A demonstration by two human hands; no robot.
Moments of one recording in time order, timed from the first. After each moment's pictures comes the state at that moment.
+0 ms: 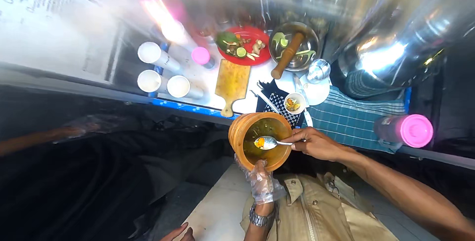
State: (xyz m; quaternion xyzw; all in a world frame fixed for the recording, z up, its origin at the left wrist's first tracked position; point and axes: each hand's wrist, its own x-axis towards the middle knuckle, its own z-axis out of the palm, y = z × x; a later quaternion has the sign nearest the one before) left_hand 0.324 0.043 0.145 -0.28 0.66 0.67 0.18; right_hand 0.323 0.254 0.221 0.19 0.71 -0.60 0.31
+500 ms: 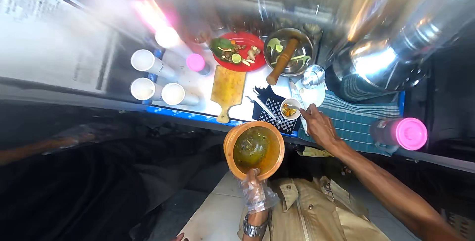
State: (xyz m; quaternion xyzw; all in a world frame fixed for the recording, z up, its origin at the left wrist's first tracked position) left_hand 0.316 0.042 0.153 -0.34 0.67 0.63 0.19; right_hand 0.330 0.291 0.138 0.21 0.96 -0.16 0.08
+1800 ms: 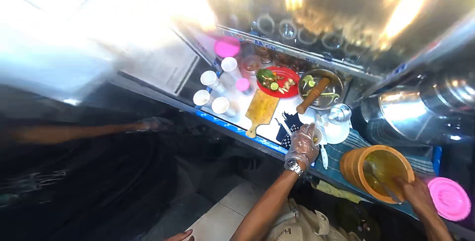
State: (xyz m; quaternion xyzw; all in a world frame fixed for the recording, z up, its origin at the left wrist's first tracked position) left_hand 0.209 0.199 0.101 0.28 0.90 0.22 0.25; right_hand 0.494 0.413 0.139 0.60 0.70 -0.39 0.00
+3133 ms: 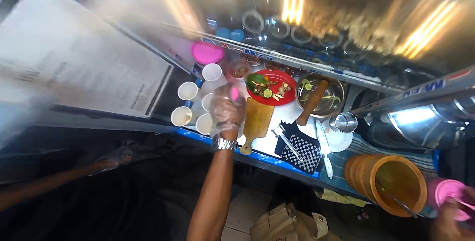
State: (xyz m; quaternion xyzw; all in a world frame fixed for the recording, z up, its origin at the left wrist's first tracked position) left_hand -0.049 0.109 0.155 0.14 0.97 0.20 0.05; right_hand 0.443 0.337 0.233 0.42 0.86 -0.14 -0.26
